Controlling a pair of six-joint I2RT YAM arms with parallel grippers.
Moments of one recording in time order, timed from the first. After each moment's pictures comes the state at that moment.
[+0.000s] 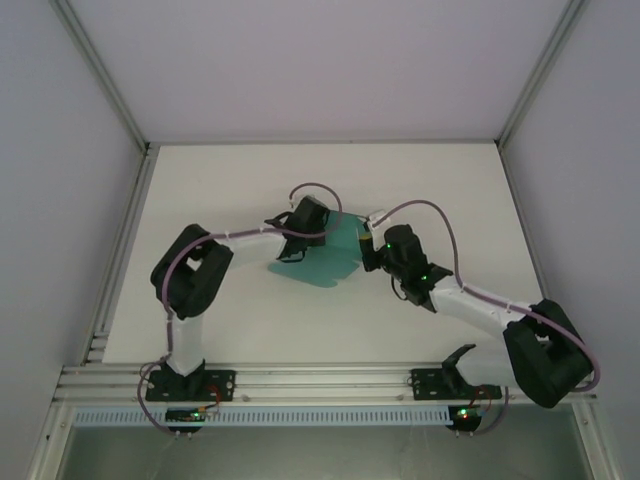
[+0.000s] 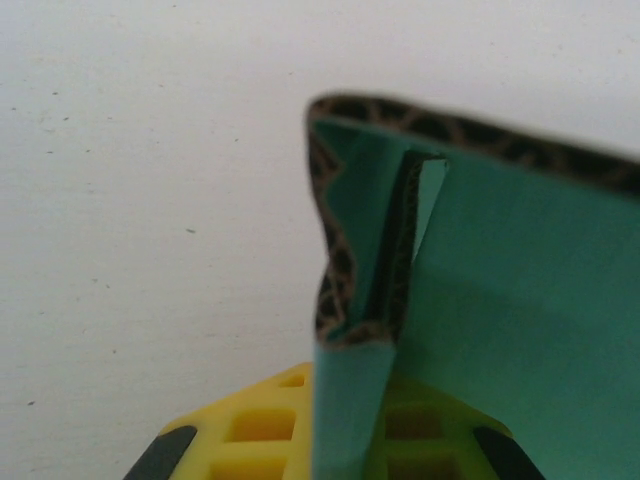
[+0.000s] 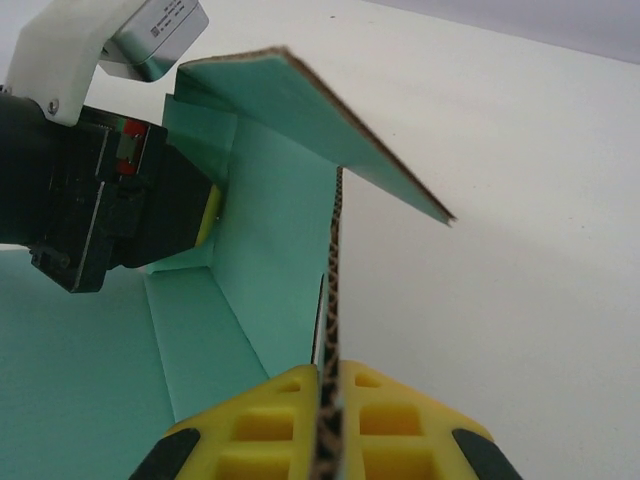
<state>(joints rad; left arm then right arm) -0.71 1.95 1.21 -0.17 -0.29 -0.66 0.60 1.26 0.55 0.22 0.09 0.05</state>
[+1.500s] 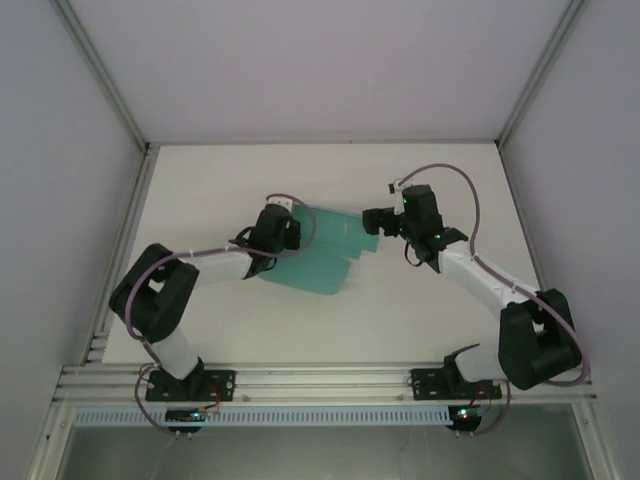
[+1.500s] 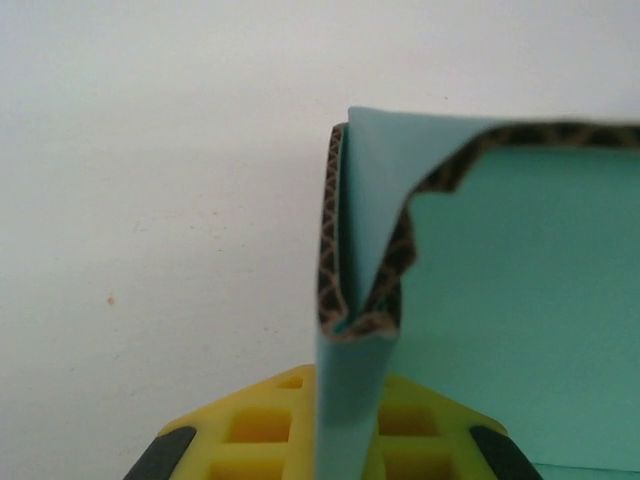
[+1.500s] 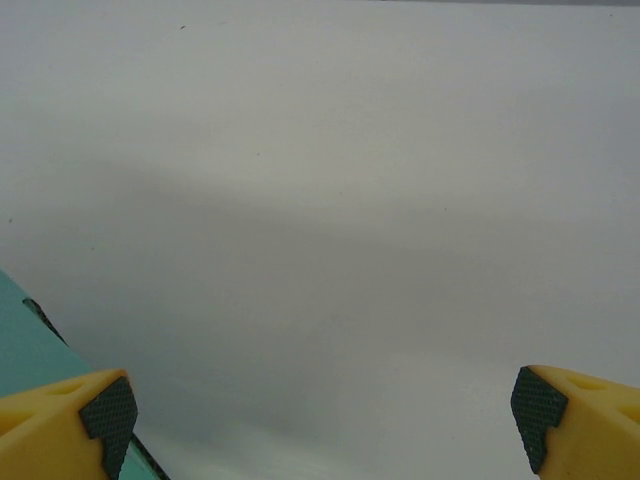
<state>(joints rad) -0.61 1.68 0.84 0.24 -0.18 -0.35 0.37 1.35 0.85 -0.10 0.01 0.18</state>
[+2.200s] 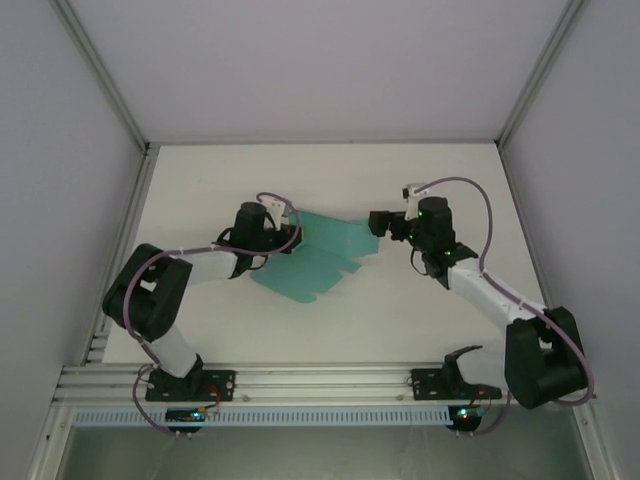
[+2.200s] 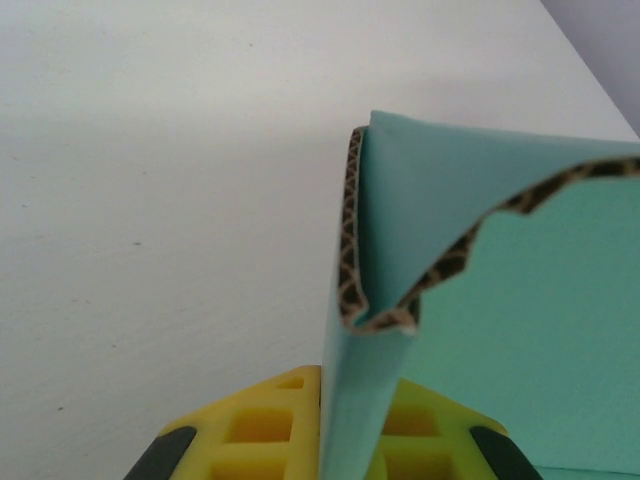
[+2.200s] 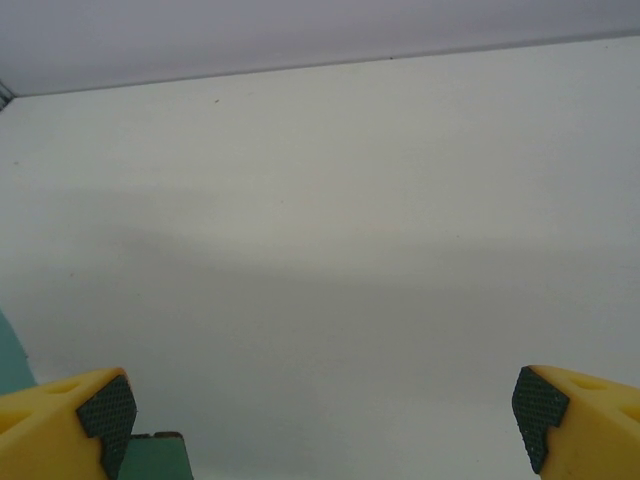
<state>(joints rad) -0.48 1.67 0.76 0.37 0.36 -0.39 0.33 1.27 0.69 0.11 -0.06 0.25</state>
